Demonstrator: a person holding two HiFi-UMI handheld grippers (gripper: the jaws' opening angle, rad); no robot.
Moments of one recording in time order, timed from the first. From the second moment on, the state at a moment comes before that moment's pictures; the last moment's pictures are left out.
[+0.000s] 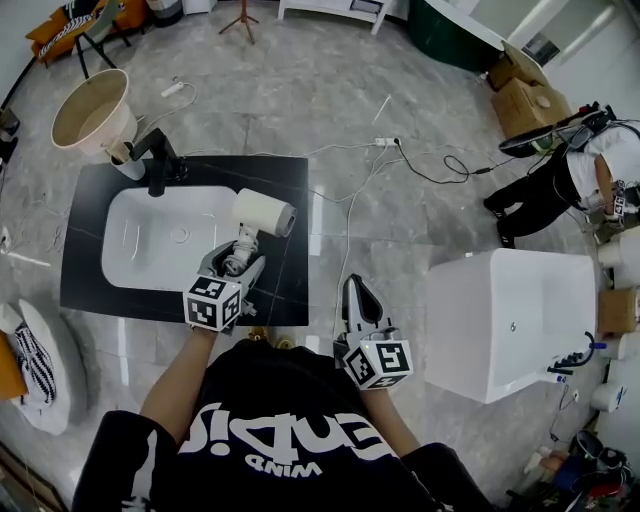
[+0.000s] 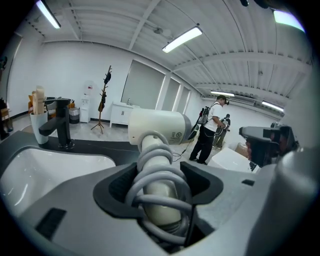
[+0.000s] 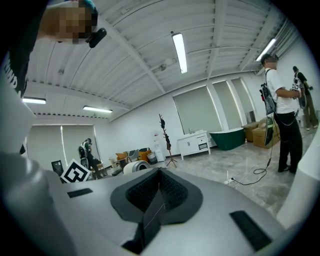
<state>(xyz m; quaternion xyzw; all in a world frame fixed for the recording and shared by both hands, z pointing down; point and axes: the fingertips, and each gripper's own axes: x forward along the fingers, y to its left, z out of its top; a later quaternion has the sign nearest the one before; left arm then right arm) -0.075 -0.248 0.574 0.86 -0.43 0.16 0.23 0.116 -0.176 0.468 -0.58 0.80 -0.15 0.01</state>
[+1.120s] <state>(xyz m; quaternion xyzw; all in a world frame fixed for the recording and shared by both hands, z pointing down) -0.047 -0.270 0.679 0.82 -0.43 0.27 0.27 0.134 -0.171 0.481 -0.60 0.78 -0.16 0.00</state>
